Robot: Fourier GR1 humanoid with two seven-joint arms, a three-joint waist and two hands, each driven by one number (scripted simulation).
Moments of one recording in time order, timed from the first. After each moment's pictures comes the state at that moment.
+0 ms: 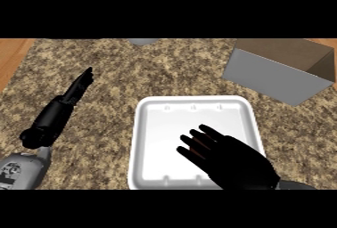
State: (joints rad) left arm -0.22 0.45 -0.19 -1.52 0.08 -0.03 -0.10; right arm -0.38 -0.49 0.69 -2.01 0.79 0.70 0.22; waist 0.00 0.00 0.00
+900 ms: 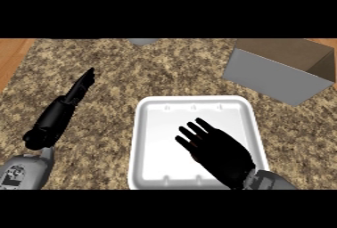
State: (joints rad) left arm -0.20 0.36 -0.10 -1.55 -0.03 -0.10 -0.07; right arm -0.33 -0.36 0.68 -1.80 1.10 0.61 0.09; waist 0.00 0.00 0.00
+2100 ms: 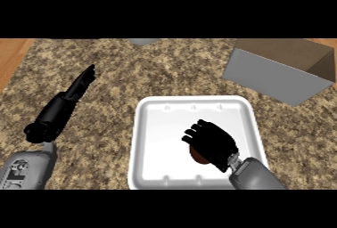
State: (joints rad) left arm -0.23 0.28 0.00 -1.52 -0.11 -0.20 -0.08; right arm -0.32 -0.22 0.59 -1.47 1.33 0.46 -0.13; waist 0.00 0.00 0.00
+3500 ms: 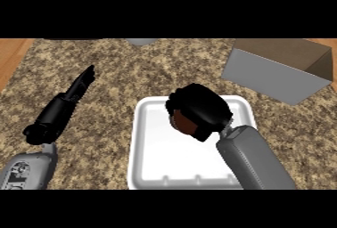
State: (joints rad) left arm -0.22 0.24 0.02 -1.54 -0.13 -0.22 -0.06; right arm -0.52 -0.05 0.34 -1.41 1.17 0.22 -0.31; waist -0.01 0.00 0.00
